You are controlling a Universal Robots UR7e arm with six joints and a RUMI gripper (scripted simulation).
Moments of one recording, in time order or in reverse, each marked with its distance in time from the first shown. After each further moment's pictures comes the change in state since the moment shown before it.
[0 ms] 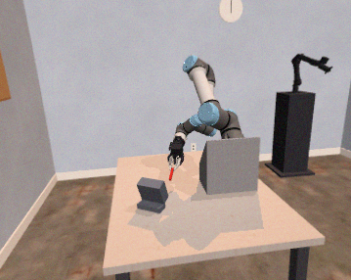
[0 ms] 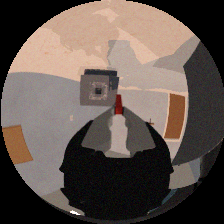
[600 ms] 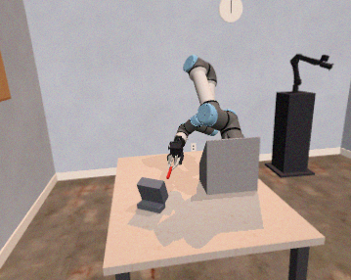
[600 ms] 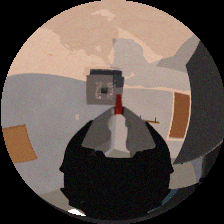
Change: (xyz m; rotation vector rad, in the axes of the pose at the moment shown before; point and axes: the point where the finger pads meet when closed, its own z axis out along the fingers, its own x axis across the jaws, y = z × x) arm -0.010 -0.002 -0.009 -0.019 -0.060 0.040
